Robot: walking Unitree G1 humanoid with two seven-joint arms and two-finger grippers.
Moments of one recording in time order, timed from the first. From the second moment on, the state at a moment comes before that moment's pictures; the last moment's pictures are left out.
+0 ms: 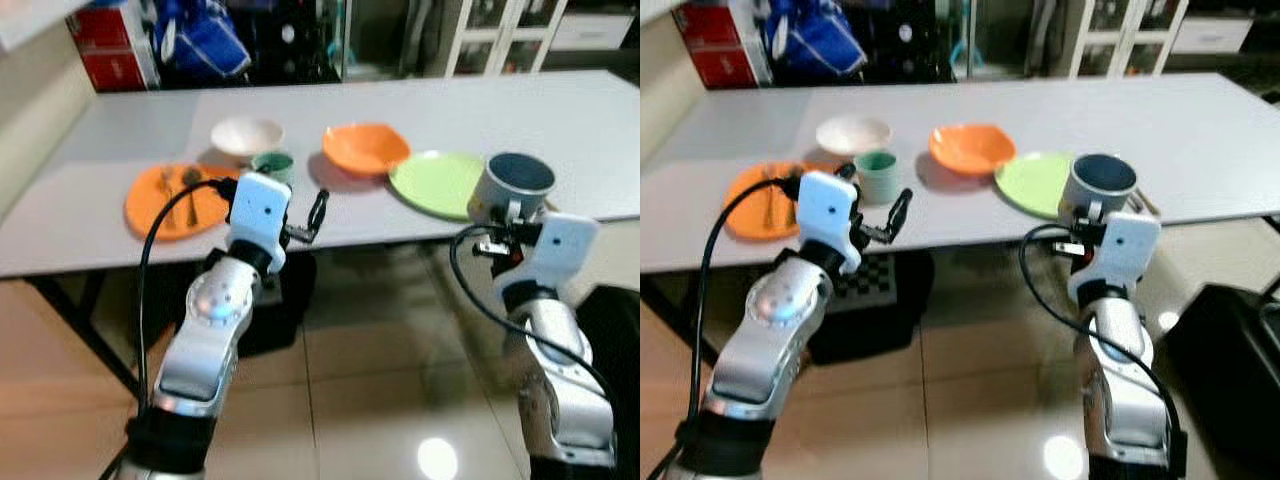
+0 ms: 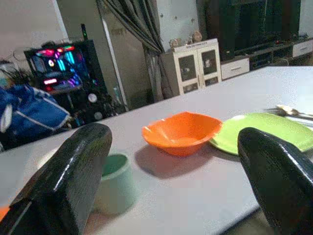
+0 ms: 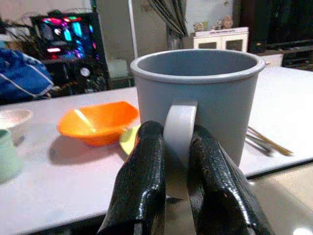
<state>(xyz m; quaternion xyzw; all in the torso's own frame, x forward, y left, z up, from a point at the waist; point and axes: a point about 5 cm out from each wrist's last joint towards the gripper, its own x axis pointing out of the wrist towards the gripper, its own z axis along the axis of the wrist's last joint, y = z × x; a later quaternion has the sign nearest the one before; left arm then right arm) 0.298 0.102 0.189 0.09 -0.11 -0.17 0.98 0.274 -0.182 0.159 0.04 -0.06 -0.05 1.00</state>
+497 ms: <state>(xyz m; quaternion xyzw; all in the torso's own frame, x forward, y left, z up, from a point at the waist) 0.297 0.103 0.191 0.09 -0.11 -0.18 0.97 0.273 -0.182 0.159 0.04 -0.05 -0.06 1.00</state>
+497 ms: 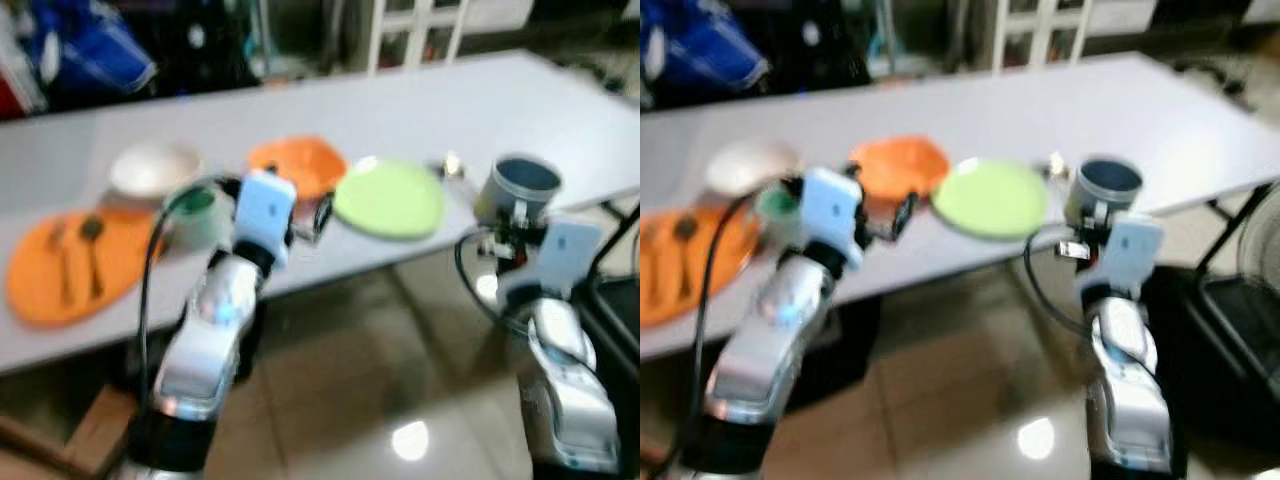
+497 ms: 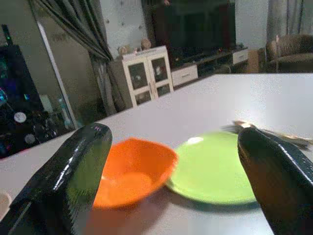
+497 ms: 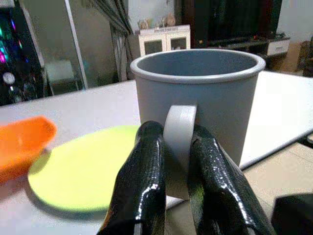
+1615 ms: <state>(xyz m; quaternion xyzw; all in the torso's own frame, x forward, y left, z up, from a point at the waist) 0.279 0.121 0.197 0.12 -0.11 -0.16 0.97 0.280 -0.180 0.171 0.06 -0.09 0.02 0.99</state>
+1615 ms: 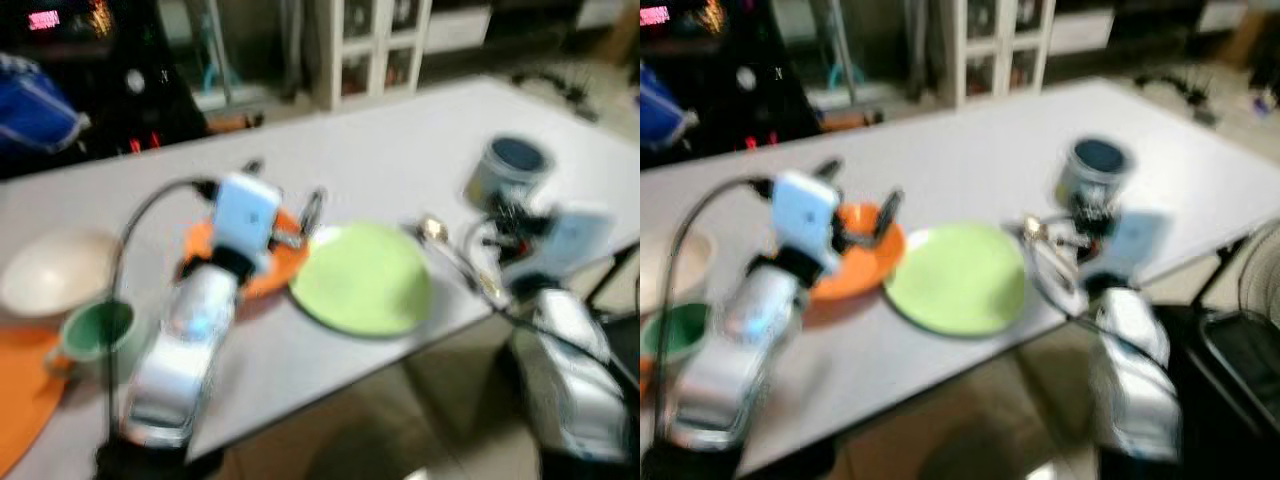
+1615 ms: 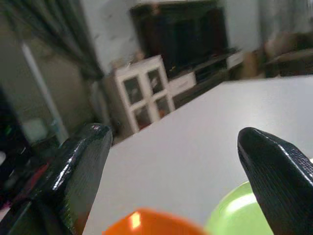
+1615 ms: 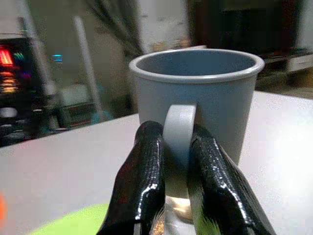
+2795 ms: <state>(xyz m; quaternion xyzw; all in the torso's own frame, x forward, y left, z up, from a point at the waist) 0.300 0.115 0.197 0.16 -0.09 -0.14 0.97 0.354 -0.194 0.155 0.11 -0.06 0.07 0.99</state>
